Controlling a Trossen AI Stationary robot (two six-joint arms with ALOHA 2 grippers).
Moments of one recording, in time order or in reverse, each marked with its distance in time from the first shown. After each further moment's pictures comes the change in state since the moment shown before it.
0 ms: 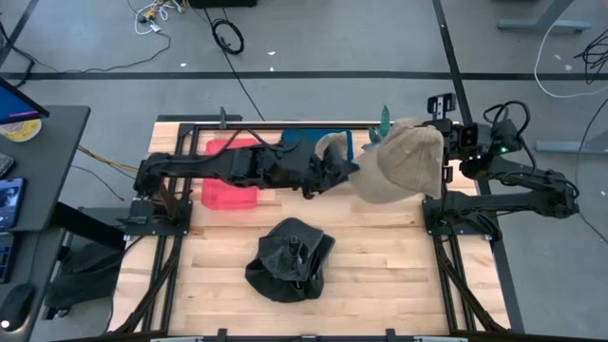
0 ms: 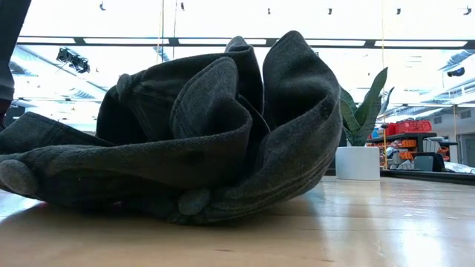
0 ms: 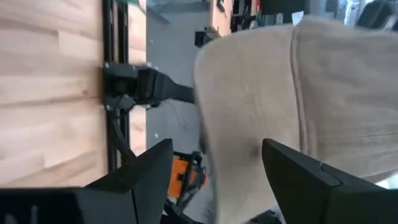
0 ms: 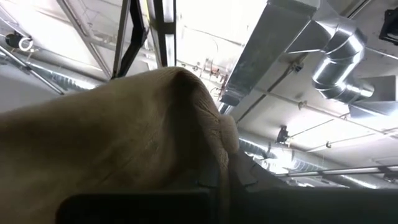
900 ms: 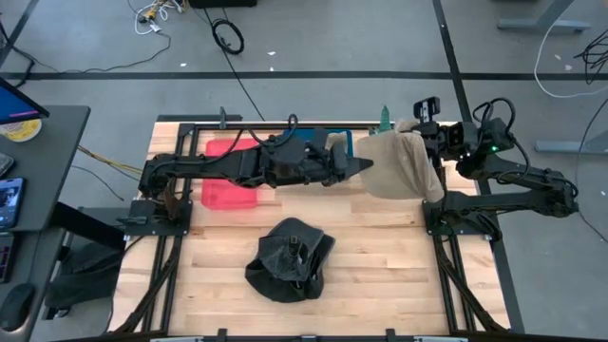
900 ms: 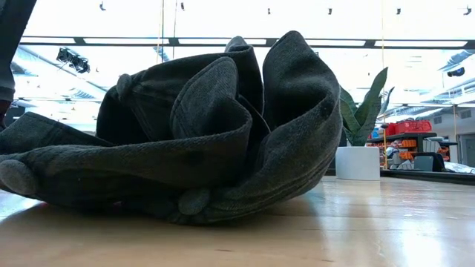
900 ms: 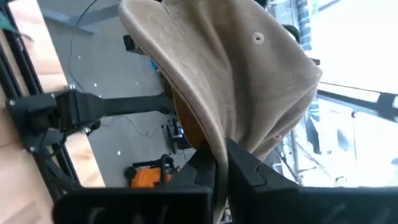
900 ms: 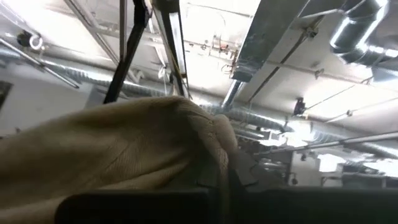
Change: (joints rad) left arm 0.011 0.036 0.003 0.318 0.052 0.308; right arm 0.000 0.024 0.000 -0.074 -0.019 0.090
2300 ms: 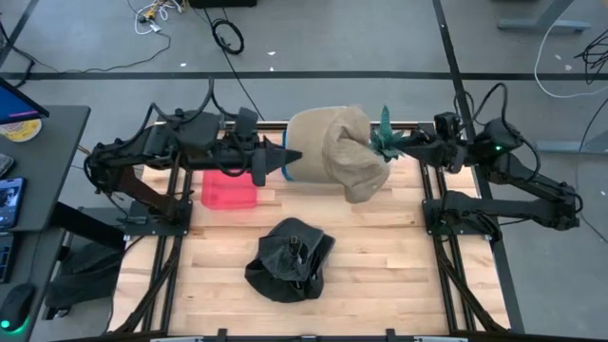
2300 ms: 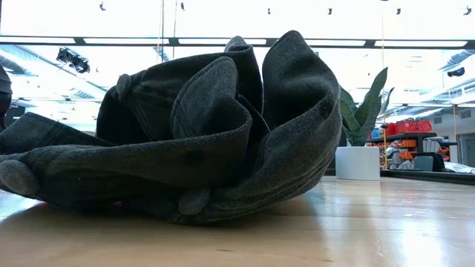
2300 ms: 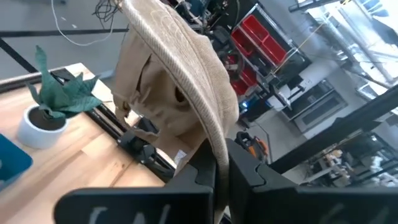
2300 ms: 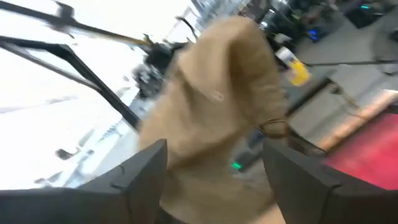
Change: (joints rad) left arm -0.051 -0.367 0.000 -0.506 -0.033 0.545; right arm -0.078 -0.171 -0.002 -0.524 -0.019 0.972
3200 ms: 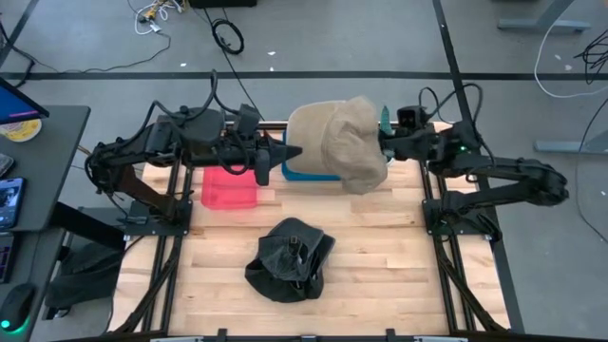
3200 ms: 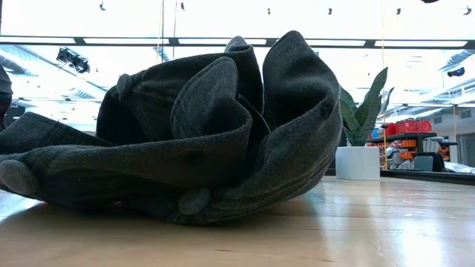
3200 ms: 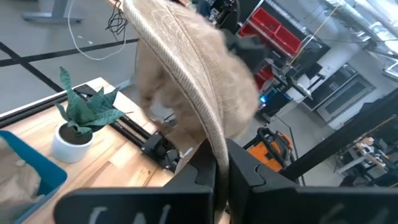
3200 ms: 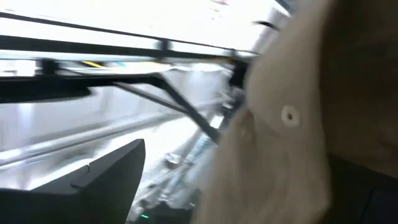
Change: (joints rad) left arm 0.033 0.003 0.000 -0.032 -0.007 0.118; right arm 0.105 0.406 0.001 0.835 -0.053 0.319
